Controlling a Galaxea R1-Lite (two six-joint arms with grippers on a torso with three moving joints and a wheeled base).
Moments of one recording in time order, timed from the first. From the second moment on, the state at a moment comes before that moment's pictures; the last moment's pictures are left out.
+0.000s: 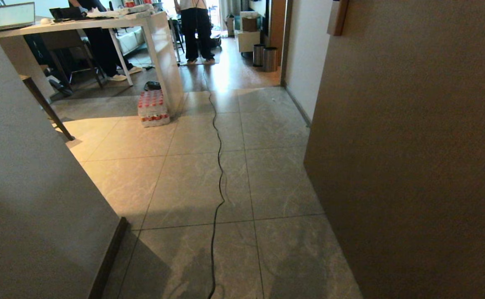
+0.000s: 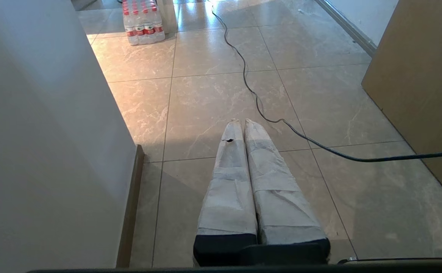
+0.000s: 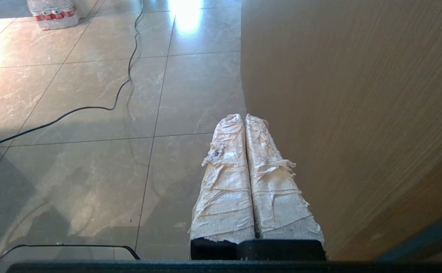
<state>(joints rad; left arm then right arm) 0.00 0.00 0.00 -0.02 0.00 0.00 0.00 0.00 0.00 0.00 -0.01 0.00</state>
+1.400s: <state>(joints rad) 0.00 0.00 0.00 -0.02 0.00 0.00 0.00 0.00 0.00 0.00 -0.01 0.00</state>
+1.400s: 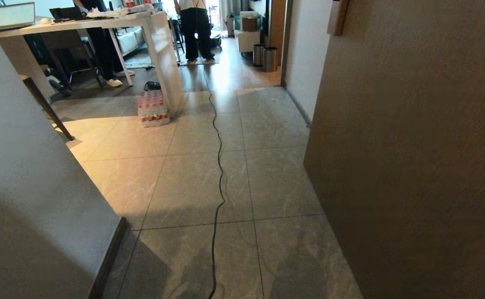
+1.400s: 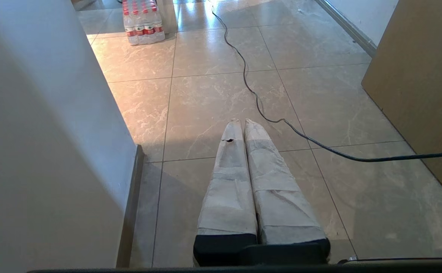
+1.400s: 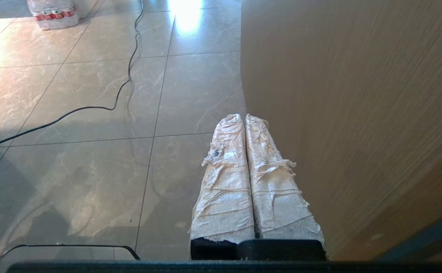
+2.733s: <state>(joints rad) 0.00 0.00 0.00 -0.02 0.00 0.00 0.00 0.00 0.00 0.00 -0.01 0.00</state>
